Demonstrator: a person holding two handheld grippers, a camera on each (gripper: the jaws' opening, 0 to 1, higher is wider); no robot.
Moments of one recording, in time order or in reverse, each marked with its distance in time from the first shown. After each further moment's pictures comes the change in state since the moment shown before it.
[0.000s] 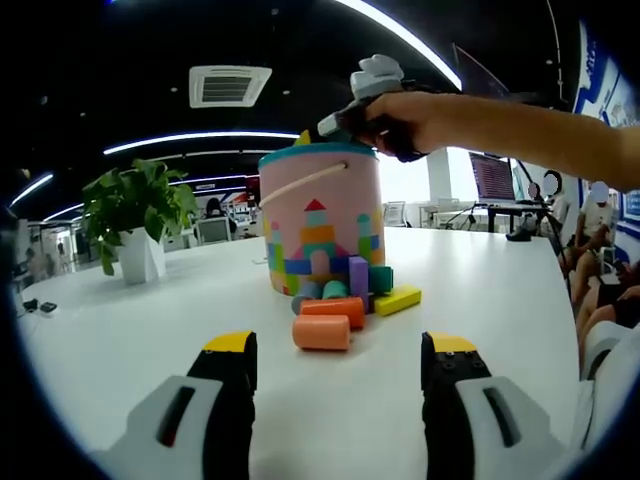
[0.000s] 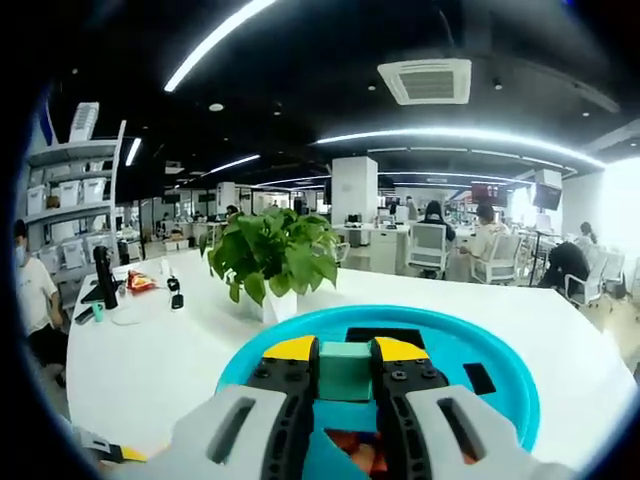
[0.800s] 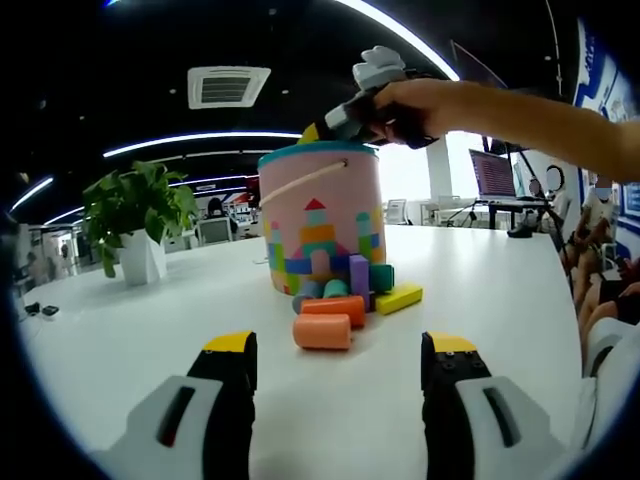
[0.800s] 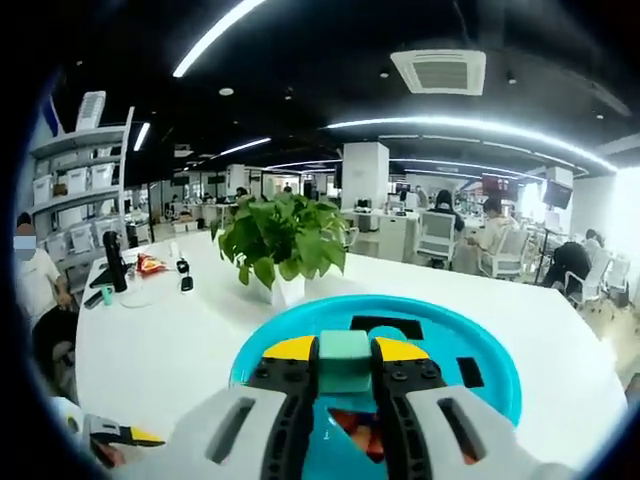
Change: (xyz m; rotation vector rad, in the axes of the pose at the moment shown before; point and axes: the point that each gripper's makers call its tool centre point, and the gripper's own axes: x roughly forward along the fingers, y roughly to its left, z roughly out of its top) left arm 0.001 0.000 -0.001 0.013 0.006 0.008; right arm -0.020 0.005 -0.003 -0.047 0.106 0.062
